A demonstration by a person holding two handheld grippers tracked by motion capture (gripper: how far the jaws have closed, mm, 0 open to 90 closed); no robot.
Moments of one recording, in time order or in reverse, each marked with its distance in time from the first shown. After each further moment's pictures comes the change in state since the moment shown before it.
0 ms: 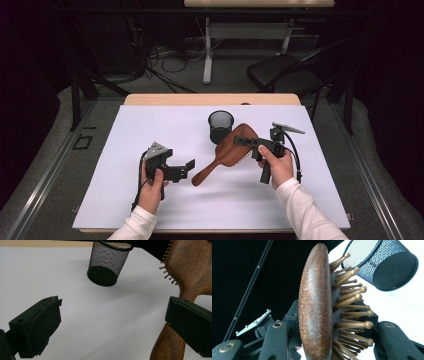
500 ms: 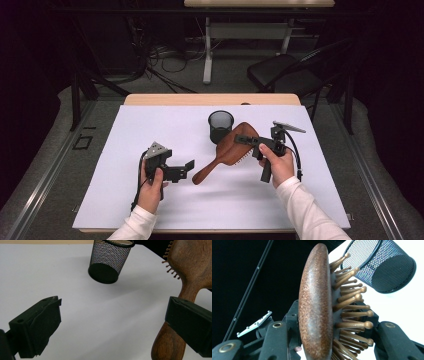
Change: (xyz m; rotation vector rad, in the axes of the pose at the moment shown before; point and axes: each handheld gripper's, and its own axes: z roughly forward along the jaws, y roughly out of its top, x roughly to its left) left arm 0.002 -0.001 0.001 0.022 -0.002 0.000; right arm 0.001 0.004 -0.001 -0.002 -0.007 0.001
